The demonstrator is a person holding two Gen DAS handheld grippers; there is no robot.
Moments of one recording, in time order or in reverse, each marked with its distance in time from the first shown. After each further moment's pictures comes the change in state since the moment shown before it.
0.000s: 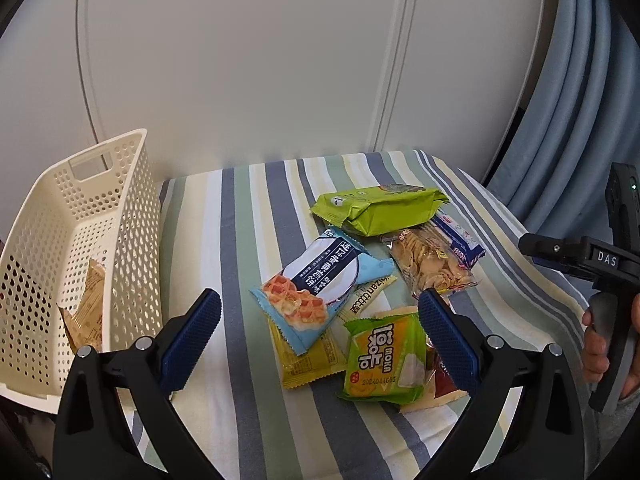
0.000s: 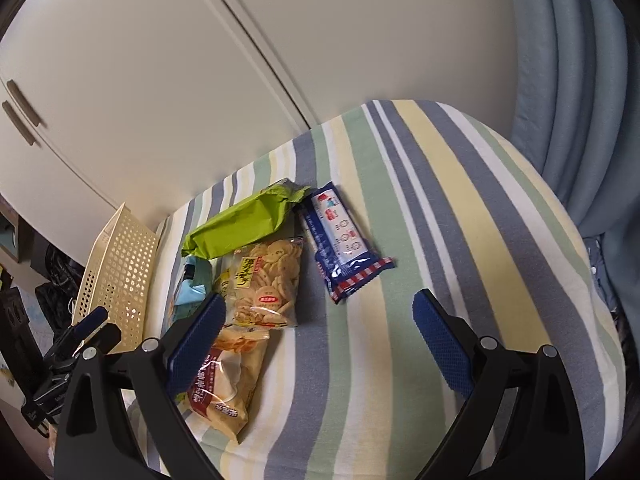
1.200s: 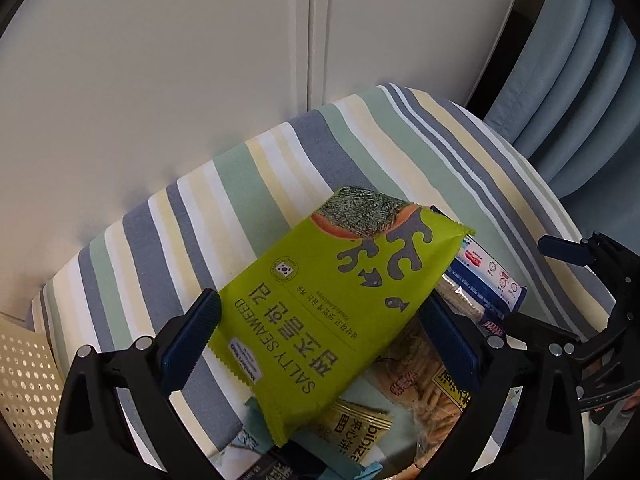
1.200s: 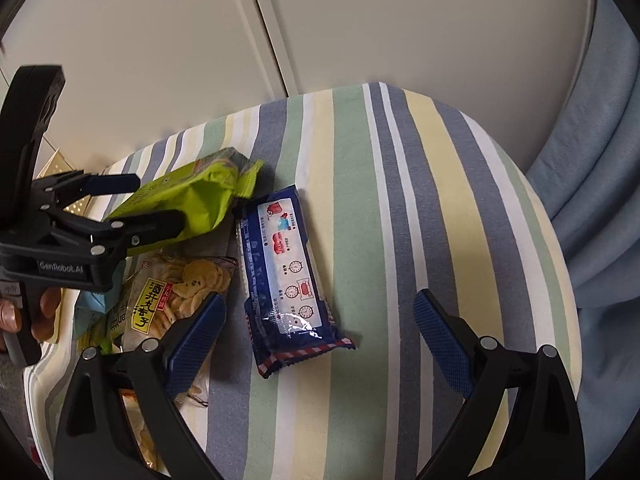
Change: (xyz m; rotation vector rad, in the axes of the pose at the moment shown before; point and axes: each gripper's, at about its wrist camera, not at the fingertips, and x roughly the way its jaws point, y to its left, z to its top) left arm 0.181 -0.069 0.105 0.266 0.338 -0.122; right arm 0.083 0.001 0.041 -0.234 0.137 -0.155
